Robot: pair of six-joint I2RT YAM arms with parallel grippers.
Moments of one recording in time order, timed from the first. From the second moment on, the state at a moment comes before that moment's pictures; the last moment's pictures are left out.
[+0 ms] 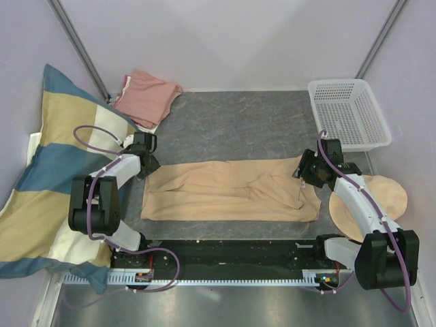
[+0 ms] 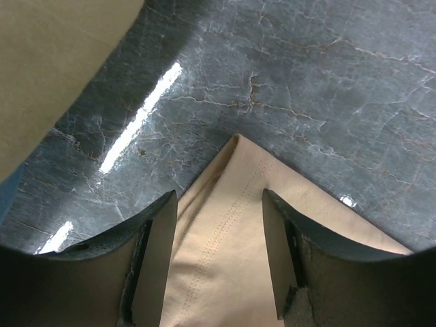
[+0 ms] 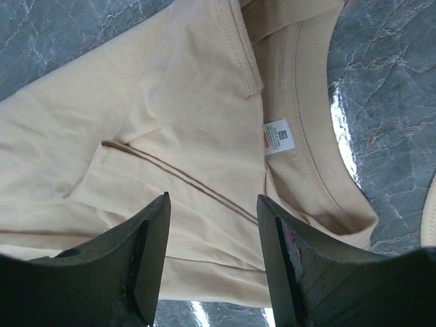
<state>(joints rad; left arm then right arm) -0.06 1.55 0.85 -0.39 -0.34 -0.69 0.07 1.14 0.76 -0.58 -0.06 0.50</state>
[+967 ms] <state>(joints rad) -0.06 1.62 0.90 -0.41 -0.32 -0.68 0.07 1.15 0.76 -0.58 -0.06 0.50</state>
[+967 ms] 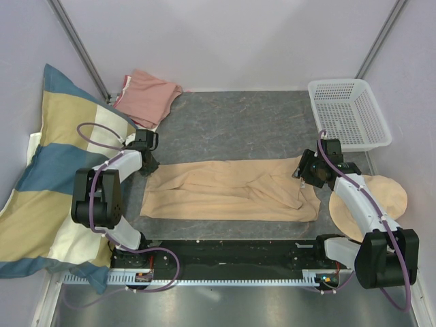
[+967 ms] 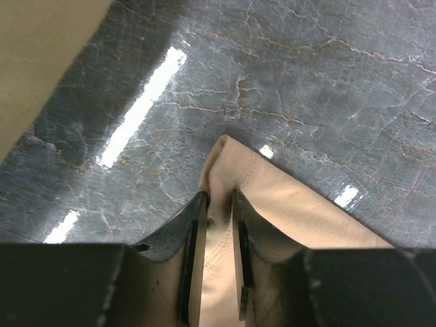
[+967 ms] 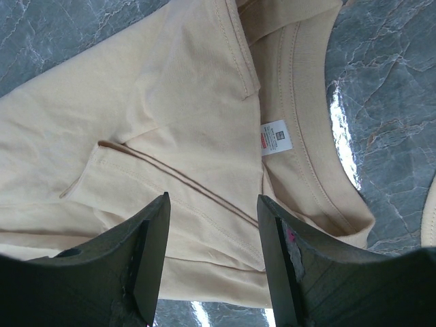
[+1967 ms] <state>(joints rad) -0.06 1.59 0.92 -0.44 -0.36 -0.66 0.07 1.16 0.76 -0.58 -0.06 0.50</state>
